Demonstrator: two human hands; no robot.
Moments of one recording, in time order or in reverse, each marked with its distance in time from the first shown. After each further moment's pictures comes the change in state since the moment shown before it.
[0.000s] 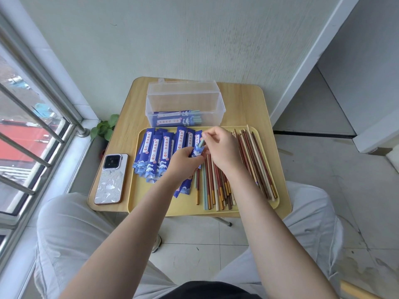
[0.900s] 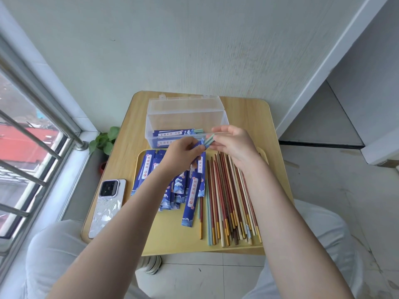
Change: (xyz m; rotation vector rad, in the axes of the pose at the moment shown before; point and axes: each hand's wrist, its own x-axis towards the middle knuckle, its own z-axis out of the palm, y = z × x) left_hand 0.073 0.050 -0.041 0.220 0.006 0.207; right_hand 0.090 -0.020 -0.023 0.475 -0.157 0.344
